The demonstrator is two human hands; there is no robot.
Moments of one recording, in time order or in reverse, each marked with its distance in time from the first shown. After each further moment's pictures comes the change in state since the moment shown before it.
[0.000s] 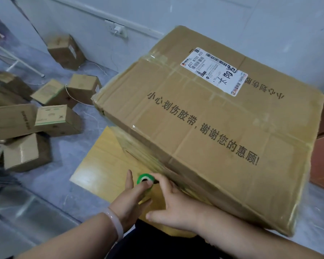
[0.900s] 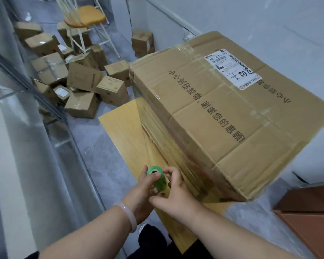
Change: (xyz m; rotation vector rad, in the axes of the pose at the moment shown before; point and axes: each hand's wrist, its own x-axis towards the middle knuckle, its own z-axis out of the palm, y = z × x) left_hand -0.053 -0.123 0.106 -0.487 0.177 0.208; right_hand -0.082 0.084 -0.009 -0.074 -0.036 -0.185
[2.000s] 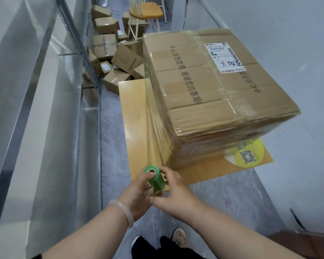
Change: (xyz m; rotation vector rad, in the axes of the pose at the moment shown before) left_hand -0.054 -0.160 0.096 -0.292 0.160 0.165; right_hand -0.096 0.105 -0.086 -0.270 -0.280 -0.199
